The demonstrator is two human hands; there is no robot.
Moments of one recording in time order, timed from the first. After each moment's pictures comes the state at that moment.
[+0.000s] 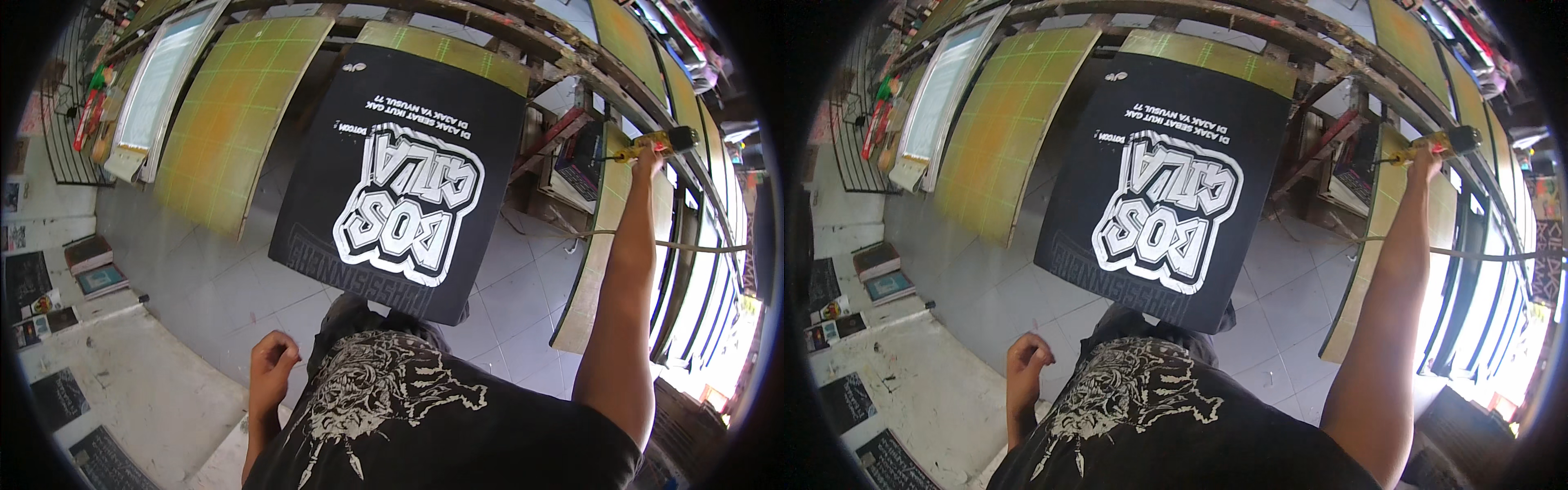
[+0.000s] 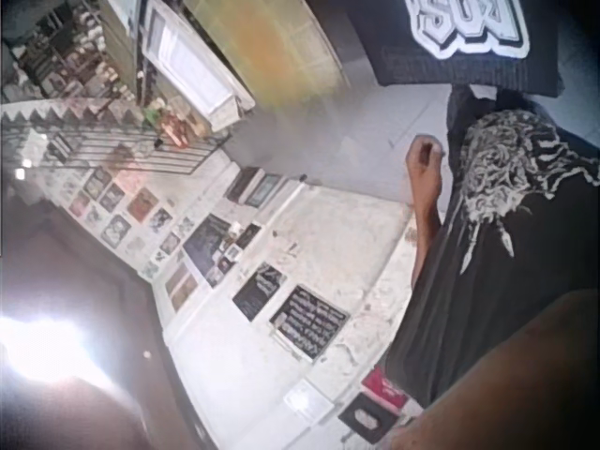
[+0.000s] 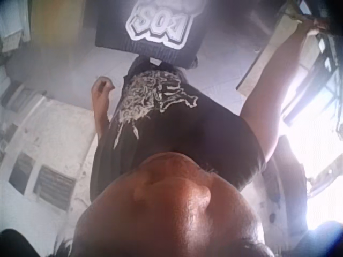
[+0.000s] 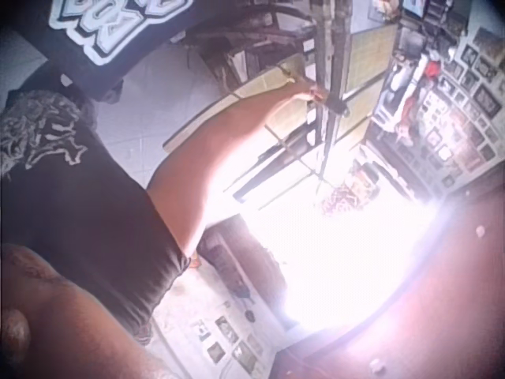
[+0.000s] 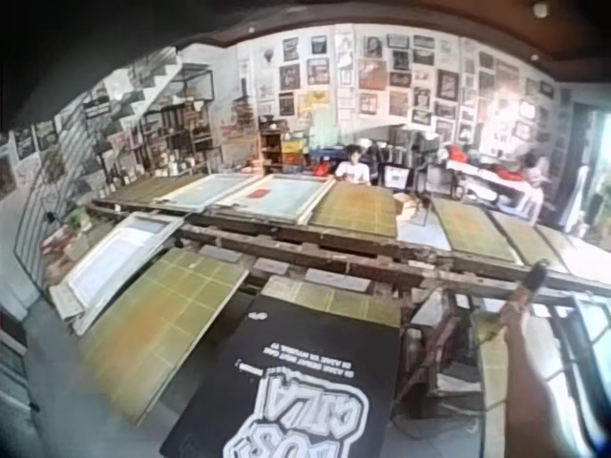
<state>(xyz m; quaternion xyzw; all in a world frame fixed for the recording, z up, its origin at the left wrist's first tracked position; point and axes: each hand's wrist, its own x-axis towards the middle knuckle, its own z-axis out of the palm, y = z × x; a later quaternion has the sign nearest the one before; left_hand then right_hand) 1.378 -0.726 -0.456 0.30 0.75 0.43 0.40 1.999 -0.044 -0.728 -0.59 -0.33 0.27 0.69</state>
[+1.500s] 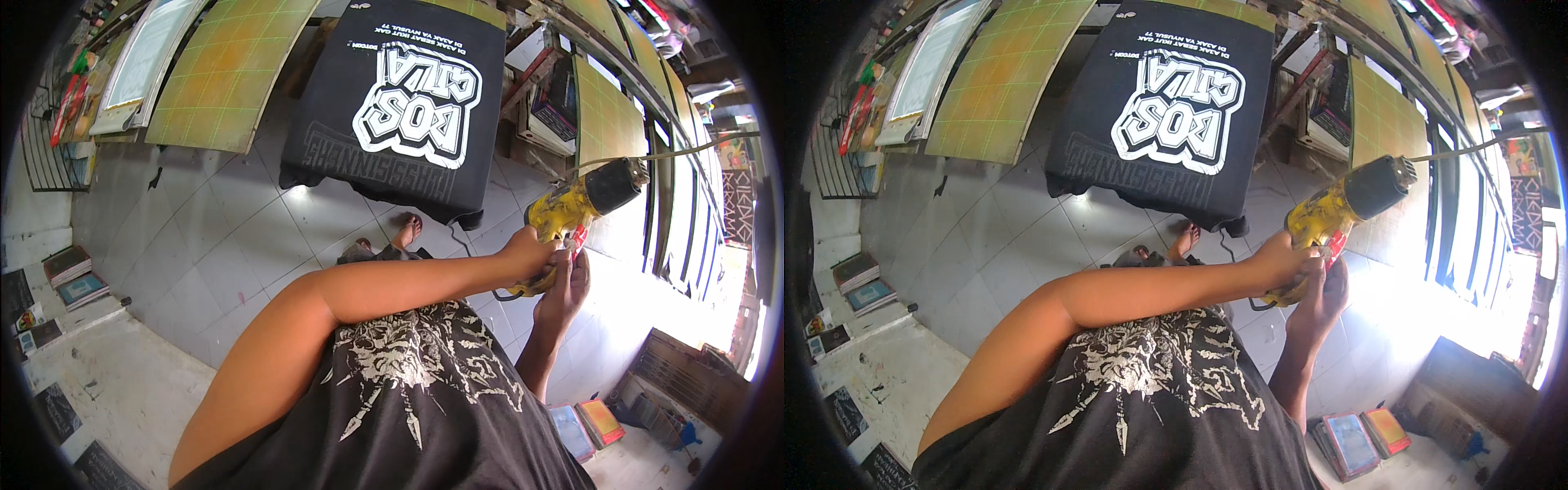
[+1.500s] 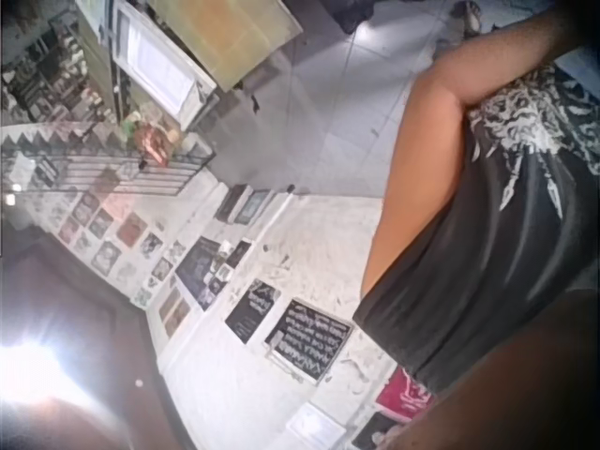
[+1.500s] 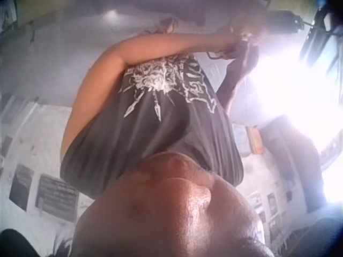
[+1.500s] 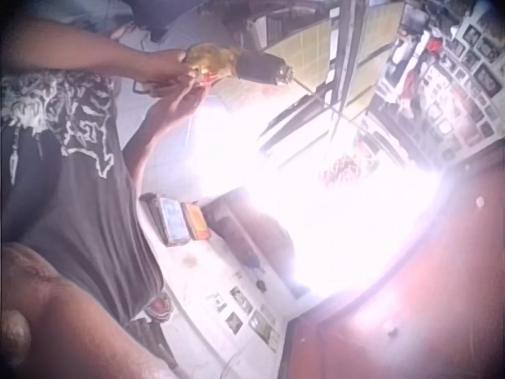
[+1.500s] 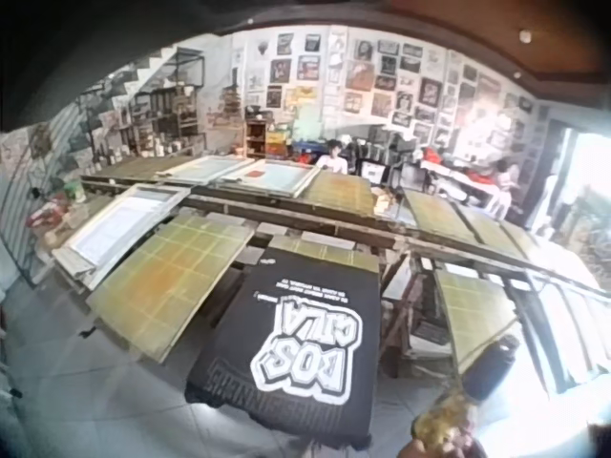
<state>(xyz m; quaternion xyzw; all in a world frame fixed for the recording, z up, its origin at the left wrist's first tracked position) 1.678 -0.630 -0.466 0.31 0.45 0.27 0.79 1.772 -0.692 -0.435 -0.58 -0.39 0.43 0.58</state>
